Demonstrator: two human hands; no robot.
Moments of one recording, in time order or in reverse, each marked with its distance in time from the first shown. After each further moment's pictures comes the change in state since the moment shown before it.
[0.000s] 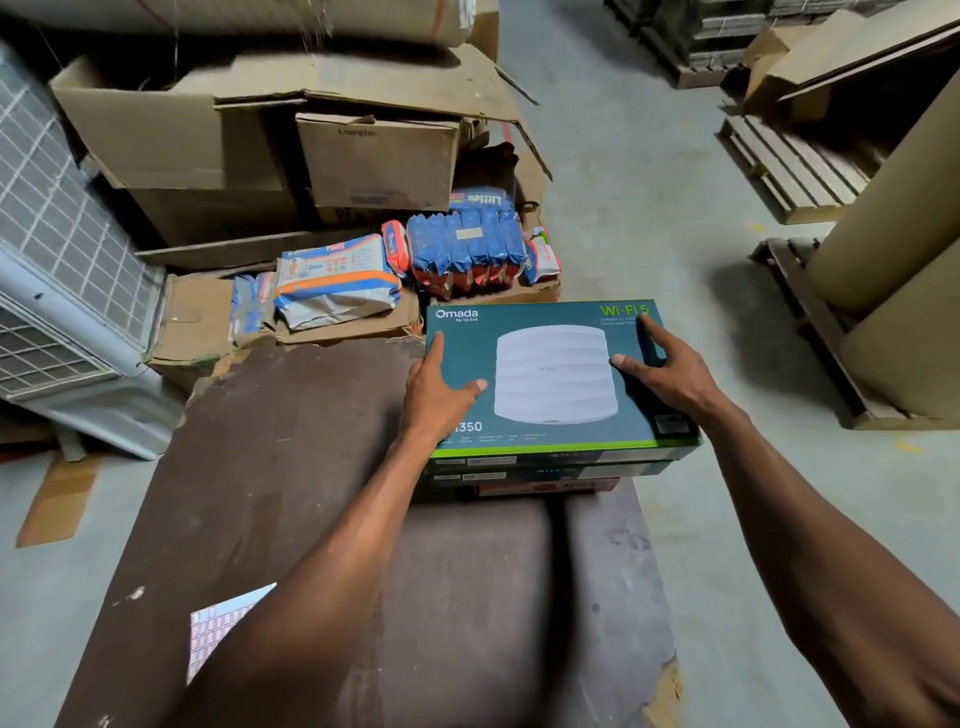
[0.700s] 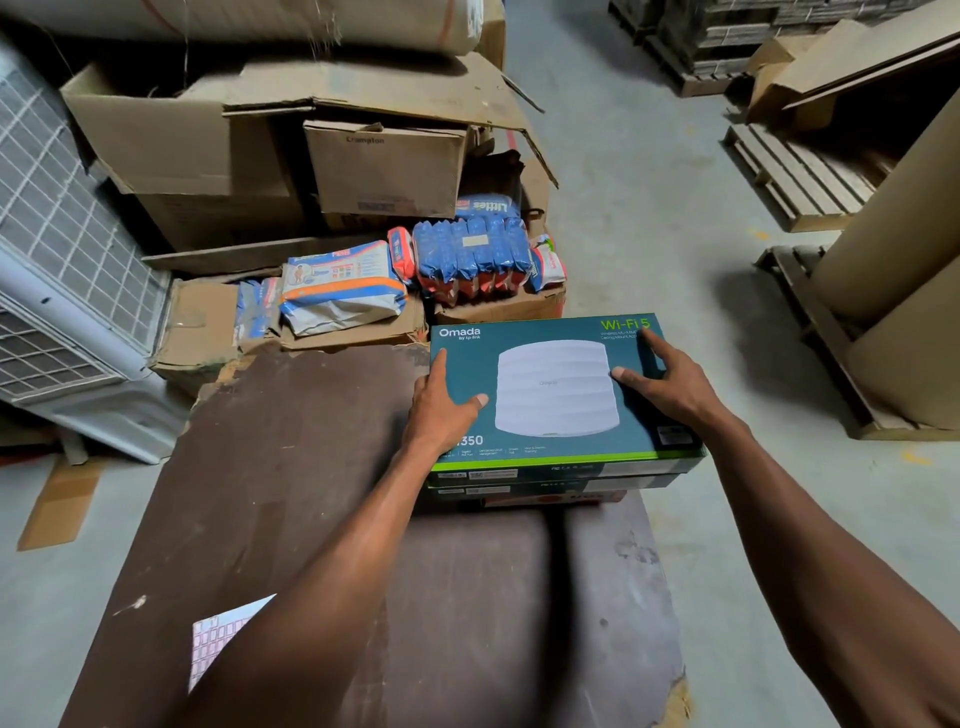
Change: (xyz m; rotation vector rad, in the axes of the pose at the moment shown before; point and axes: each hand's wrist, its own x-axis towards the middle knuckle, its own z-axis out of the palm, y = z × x) left_hand 0.010 -0.016 0.002 0.005 -0.064 -0.046; right_hand 0.012 0.002 0.011 -0.067 -0.029 0.005
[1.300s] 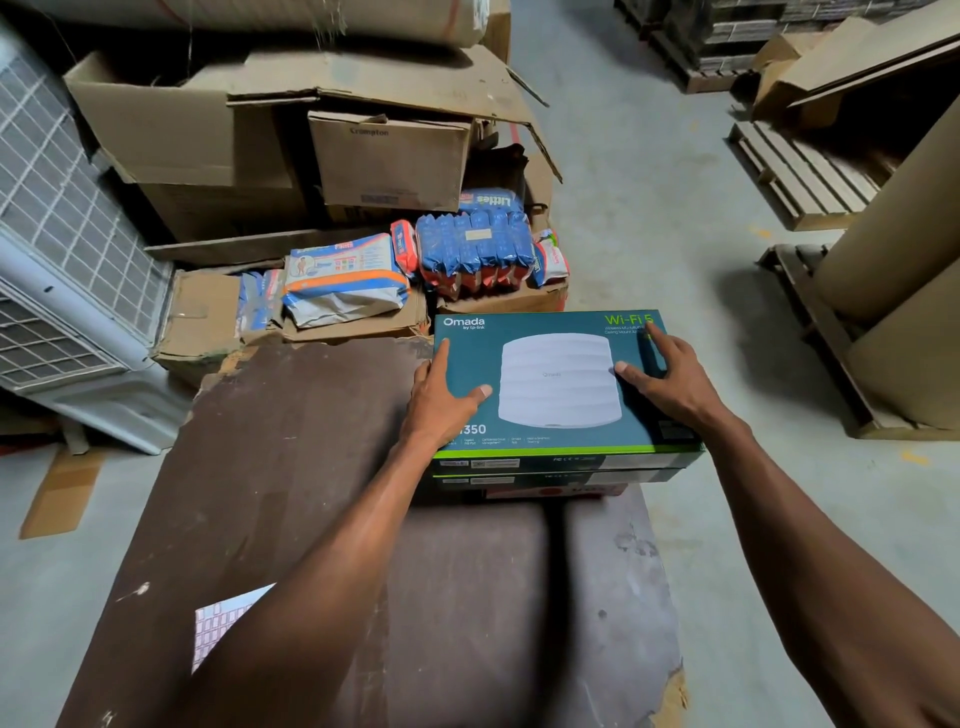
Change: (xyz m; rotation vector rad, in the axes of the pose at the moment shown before) left_hand -0.006 -0.002 -0.007 0.013 0.005 0.031; right_hand -0.004 0.006 0.005 -0.051 0.004 -0.014
